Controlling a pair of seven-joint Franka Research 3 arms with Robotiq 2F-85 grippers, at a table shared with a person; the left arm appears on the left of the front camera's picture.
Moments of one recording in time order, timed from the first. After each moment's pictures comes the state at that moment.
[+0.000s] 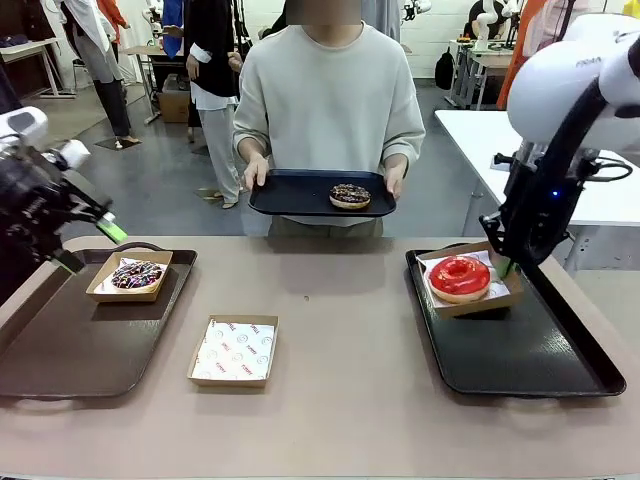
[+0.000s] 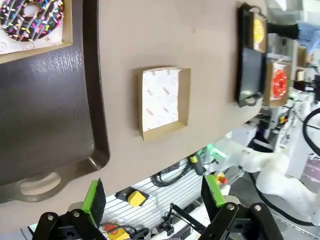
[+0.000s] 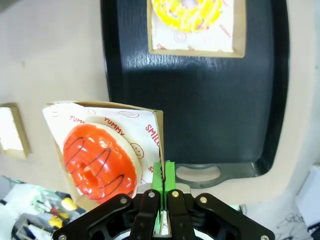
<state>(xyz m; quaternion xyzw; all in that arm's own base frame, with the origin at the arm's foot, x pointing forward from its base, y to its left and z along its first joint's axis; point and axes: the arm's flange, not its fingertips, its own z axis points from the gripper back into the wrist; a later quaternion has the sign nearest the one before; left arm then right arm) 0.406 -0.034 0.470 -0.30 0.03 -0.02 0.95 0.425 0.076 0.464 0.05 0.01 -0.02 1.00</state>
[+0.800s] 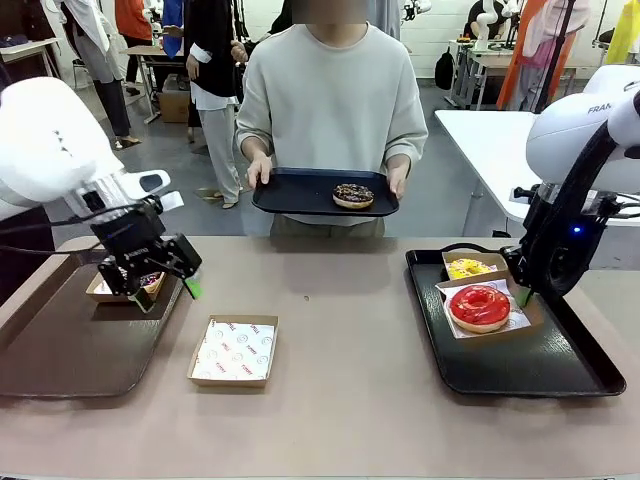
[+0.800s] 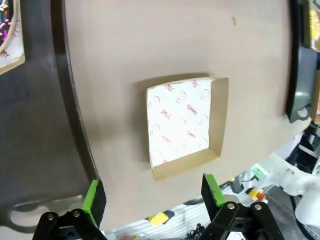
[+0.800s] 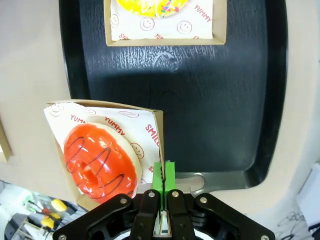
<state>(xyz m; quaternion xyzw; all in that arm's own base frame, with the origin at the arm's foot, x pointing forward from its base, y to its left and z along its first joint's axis) 0.419 -0.147 0.399 -0.18 0.04 -0.04 0.98 0.420 0.039 0.419 0.05 0.03 -0.03 1.00</state>
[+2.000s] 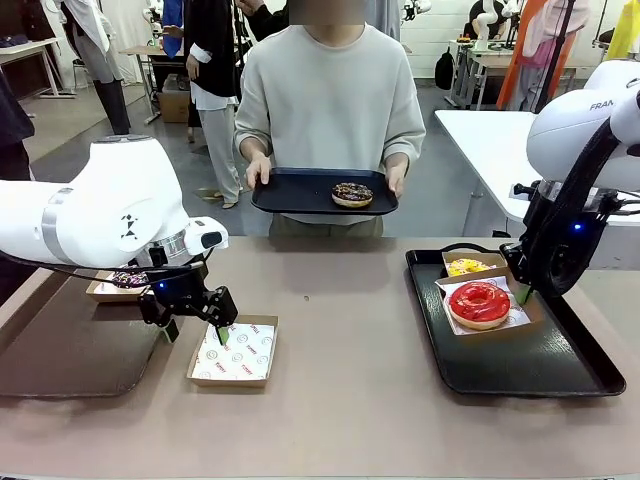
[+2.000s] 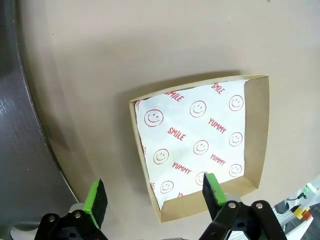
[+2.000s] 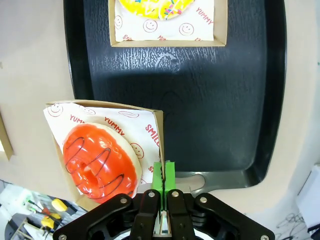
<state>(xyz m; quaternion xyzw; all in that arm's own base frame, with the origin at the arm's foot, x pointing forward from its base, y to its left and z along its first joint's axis) 0.394 -0.216 0.341 -0.06 0.01 -0.08 0.99 0.419 0.041 0.424 0.05 0.02 -0.03 1.00</state>
